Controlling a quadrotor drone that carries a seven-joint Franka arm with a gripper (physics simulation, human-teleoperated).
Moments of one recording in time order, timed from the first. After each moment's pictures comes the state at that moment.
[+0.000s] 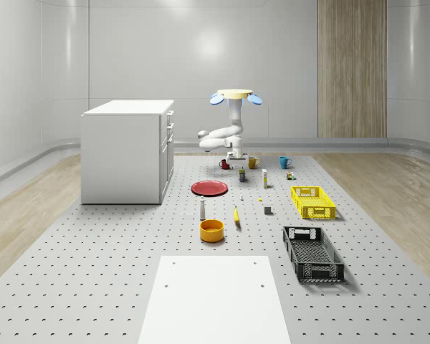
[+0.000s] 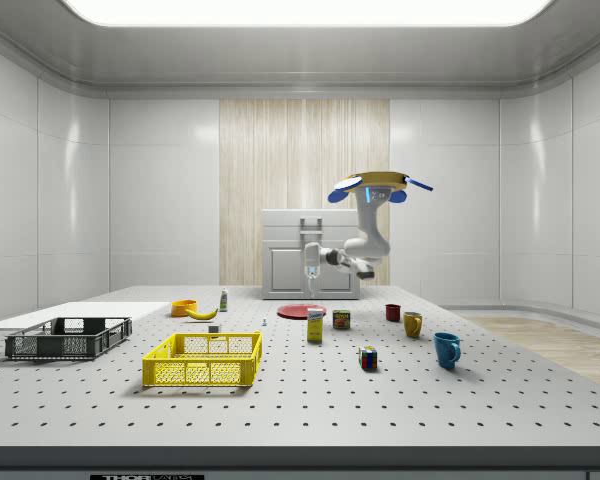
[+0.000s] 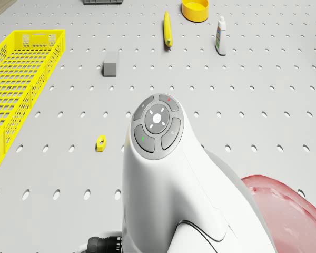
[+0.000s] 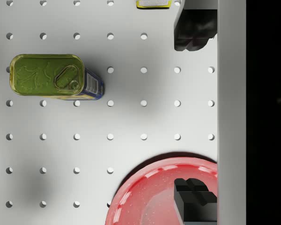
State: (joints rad) arm -1.10 -1.25 1.32 -2.88 -1.89 1.33 1.63
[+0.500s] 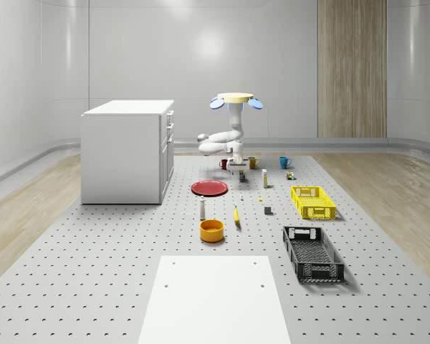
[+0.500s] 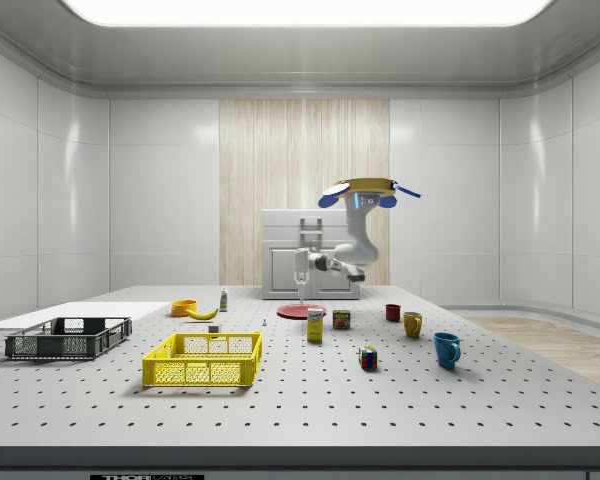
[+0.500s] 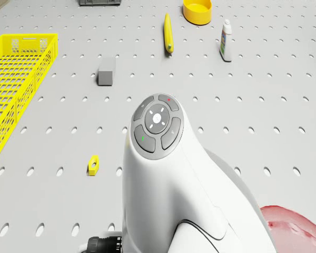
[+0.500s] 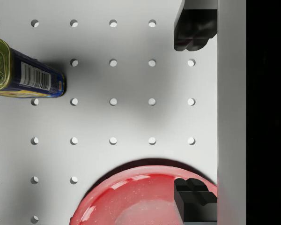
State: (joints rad) arm -1.12 -1.29 1.33 -2.88 -1.87 1.36 1.64
